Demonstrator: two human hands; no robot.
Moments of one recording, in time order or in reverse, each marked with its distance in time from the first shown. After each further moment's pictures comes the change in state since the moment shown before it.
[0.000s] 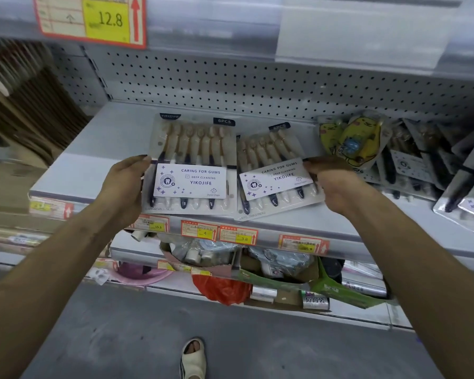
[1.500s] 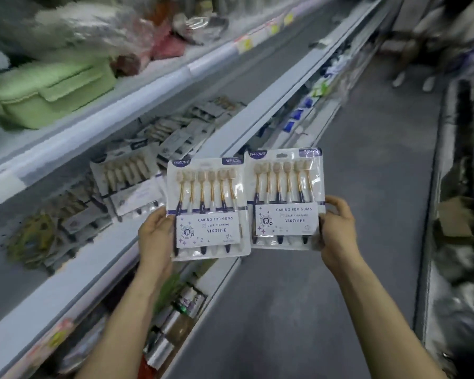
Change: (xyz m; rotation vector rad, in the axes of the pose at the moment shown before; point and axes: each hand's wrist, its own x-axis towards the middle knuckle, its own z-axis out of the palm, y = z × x) left_hand -0.408 -0.078 0.404 0.230 -0.970 0.146; right_hand -0.440 0.209 -0.427 0.780 1.211 0.014
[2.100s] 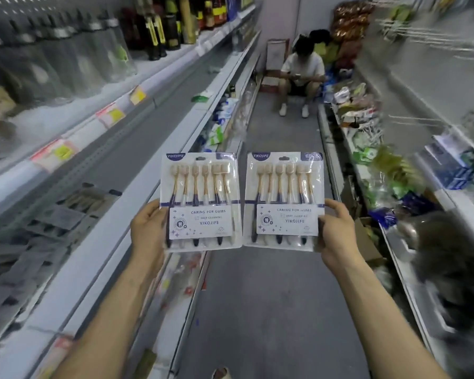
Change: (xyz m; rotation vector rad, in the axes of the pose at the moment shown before) left_hand 0.206 0.056 0.444 0.020 -0.435 0.065; right_hand 0.310 -0.169 -0.129 0.184 0.344 -0.084
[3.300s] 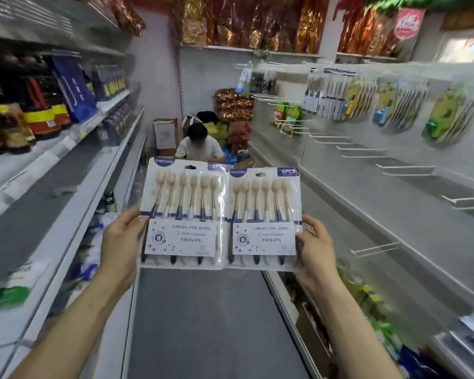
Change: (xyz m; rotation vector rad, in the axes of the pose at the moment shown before) left_hand 0.701 0.105 0.637 -0.145 -0.492 0.136; right_hand 0.732 -0.299 0.183 0.196 0.311 -0.319
